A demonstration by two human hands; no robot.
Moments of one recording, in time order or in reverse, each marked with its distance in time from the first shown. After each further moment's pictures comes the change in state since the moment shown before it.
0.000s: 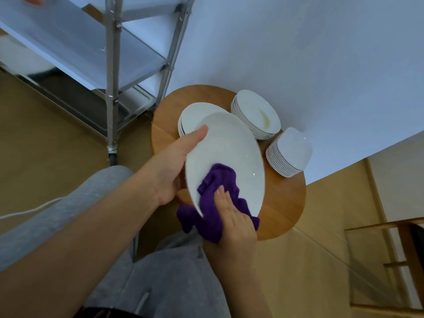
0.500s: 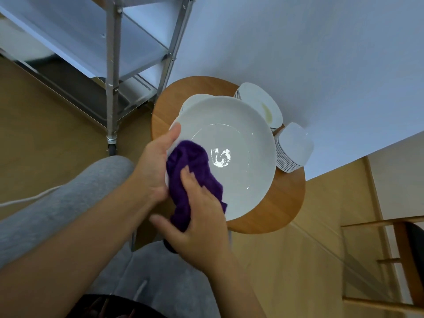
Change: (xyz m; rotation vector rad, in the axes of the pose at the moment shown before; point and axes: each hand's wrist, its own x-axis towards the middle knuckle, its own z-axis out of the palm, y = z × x) left_hand 0.000 -0.024 -0.014 -0.330 0.110 0.121; right_hand 0.009 -0.026 0.020 0.337 -0.232 -0.114
